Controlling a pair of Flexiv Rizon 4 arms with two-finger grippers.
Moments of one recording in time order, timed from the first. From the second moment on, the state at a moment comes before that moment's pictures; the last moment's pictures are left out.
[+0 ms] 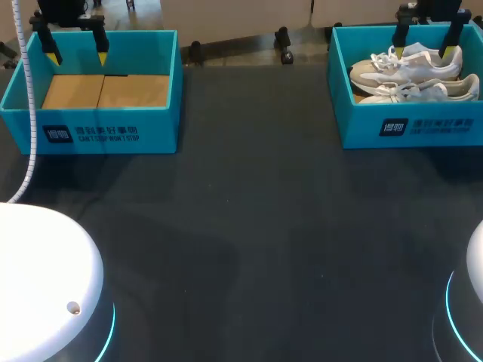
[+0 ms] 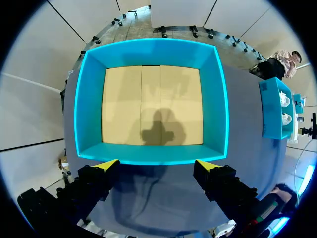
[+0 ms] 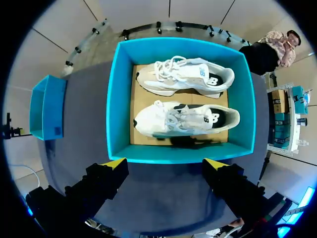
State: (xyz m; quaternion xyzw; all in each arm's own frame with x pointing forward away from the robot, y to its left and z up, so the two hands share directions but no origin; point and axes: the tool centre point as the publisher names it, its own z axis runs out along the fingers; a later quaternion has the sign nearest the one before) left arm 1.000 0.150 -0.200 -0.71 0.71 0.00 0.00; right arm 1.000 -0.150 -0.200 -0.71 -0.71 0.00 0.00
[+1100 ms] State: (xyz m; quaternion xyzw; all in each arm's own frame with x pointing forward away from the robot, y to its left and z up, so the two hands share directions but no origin) left arm 1.000 0.150 -0.200 -0.71 0.71 0.00 0.00; right arm 0.997 -0.262 -0.243 -0.71 -0.70 0.02 -0.06
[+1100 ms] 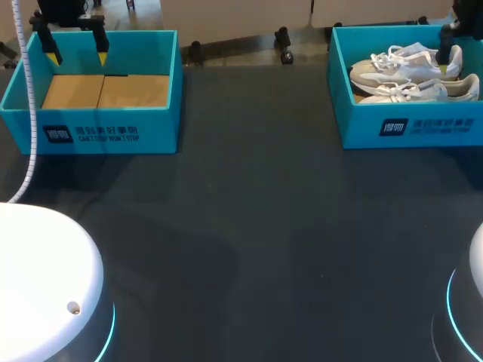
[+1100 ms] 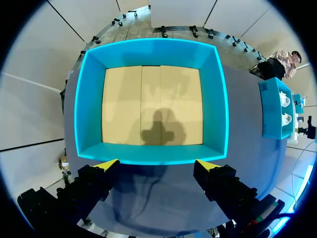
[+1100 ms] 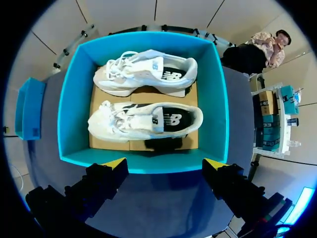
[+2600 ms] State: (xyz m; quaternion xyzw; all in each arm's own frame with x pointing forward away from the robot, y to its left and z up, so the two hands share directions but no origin) left arm 1.000 0.150 -0.200 -0.71 0.71 0.00 0.00; right arm 1.055 -0.325 -0.330 -0.71 -0.70 0.03 -0.05
